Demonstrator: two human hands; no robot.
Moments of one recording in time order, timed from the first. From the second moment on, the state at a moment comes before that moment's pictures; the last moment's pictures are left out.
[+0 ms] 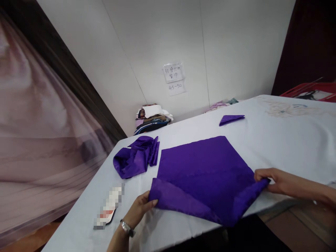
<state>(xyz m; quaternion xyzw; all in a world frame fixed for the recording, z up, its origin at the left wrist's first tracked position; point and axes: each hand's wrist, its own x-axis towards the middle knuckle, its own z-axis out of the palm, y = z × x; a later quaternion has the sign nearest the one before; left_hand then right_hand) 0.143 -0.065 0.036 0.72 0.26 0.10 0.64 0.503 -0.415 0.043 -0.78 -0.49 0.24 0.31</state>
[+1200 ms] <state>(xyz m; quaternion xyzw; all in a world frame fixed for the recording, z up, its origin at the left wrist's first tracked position) 0.319 0.047 -0.003 0.80 0.57 0.15 0.13 0.653 -0.261 -0.038 -0.86 -0.31 0.04 0.41</state>
